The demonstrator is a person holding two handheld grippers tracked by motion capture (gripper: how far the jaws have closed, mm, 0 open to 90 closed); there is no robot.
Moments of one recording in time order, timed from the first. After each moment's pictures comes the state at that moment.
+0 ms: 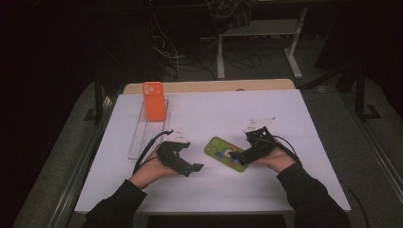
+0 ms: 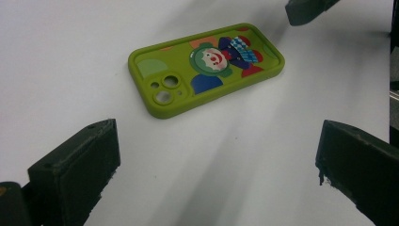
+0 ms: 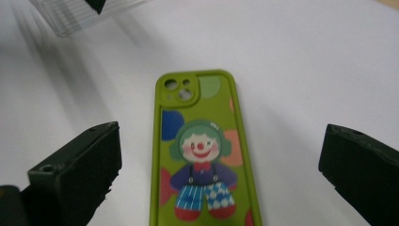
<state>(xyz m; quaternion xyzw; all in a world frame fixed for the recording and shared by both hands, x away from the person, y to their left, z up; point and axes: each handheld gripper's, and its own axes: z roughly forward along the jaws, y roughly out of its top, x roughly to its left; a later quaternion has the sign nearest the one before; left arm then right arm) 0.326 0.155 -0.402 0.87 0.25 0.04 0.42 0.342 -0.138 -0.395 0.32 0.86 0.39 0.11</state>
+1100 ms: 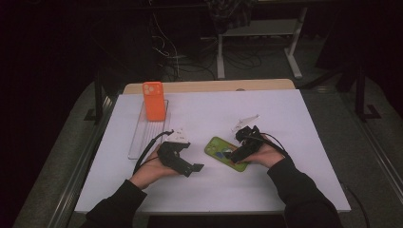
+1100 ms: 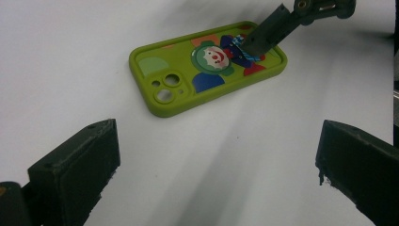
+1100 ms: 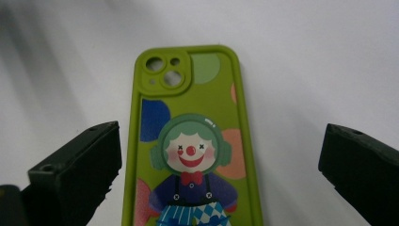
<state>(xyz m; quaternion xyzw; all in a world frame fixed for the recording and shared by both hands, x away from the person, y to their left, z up) 0.326 0.154 -0.404 0.88 0.25 0.04 0.41 0.365 -0.115 -0.421 0.32 0.88 0.33 0.09</state>
